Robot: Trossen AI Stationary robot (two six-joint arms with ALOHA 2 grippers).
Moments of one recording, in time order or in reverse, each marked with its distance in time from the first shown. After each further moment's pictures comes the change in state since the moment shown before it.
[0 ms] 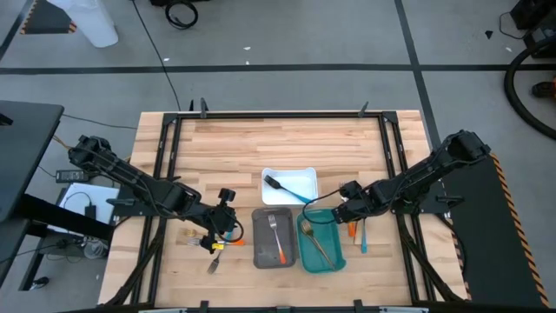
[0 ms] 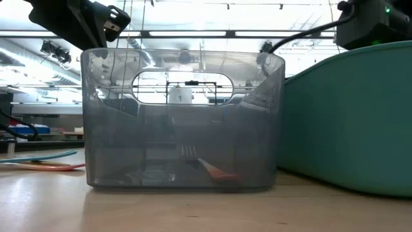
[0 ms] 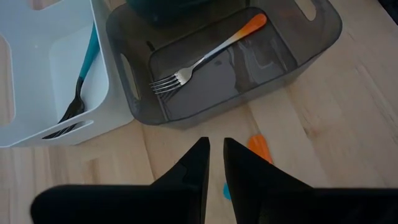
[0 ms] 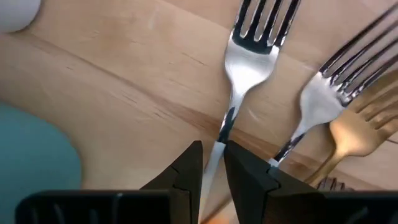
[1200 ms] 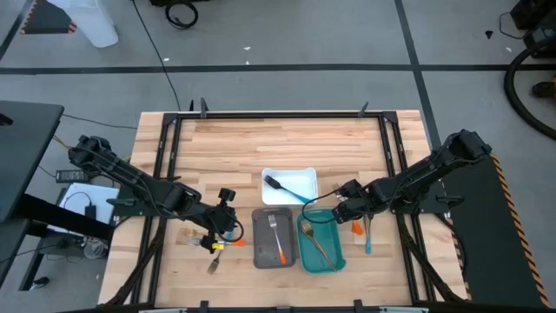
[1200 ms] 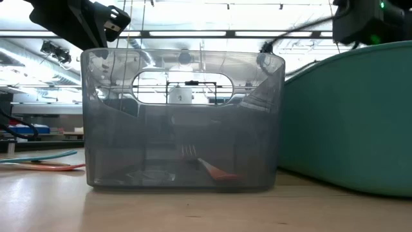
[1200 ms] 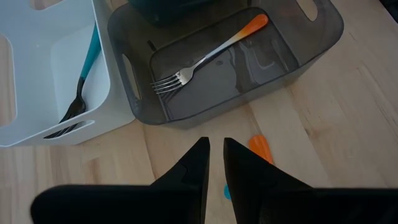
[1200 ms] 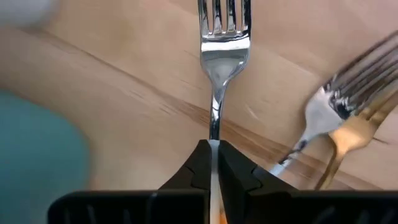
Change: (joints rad) left arm 0.001 0.000 0.000 0.000 -0.003 -0.001; right arm -0.013 -0.026 0.044 -0.061 0.019 -0.044
